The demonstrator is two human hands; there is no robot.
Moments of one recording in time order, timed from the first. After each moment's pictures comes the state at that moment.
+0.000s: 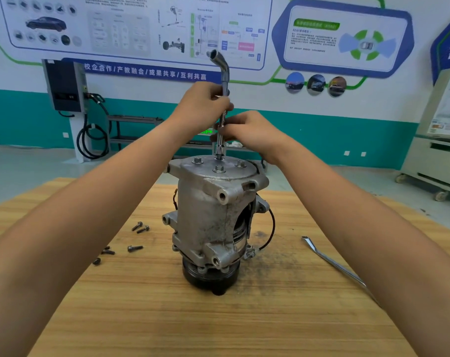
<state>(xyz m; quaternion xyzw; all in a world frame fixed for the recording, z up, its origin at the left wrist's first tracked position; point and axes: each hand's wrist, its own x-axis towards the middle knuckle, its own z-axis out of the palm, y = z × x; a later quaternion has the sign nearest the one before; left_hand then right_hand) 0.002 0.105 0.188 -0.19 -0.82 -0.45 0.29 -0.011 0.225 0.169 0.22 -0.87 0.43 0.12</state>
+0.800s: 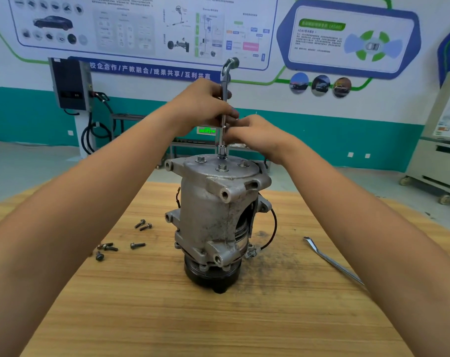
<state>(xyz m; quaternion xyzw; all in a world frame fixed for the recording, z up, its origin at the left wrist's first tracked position) 0.008 0.095 0.196 -0.21 -0.81 -0.51 0.16 -0.014 0.230 0.168 0.23 -0.88 0.40 0.08</state>
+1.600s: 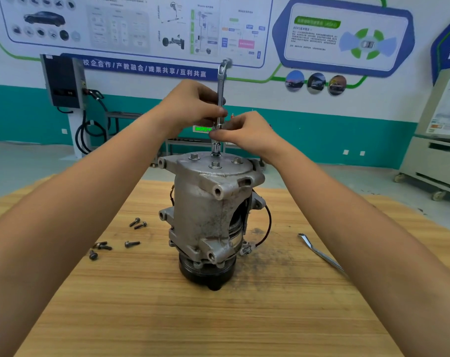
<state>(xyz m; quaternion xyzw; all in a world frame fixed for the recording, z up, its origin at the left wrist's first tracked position) 0.003 0.089 0.187 -0.21 -0.81 -0.51 0.19 -0.019 0.233 0.160 0.22 -0.87 0.41 0.16</state>
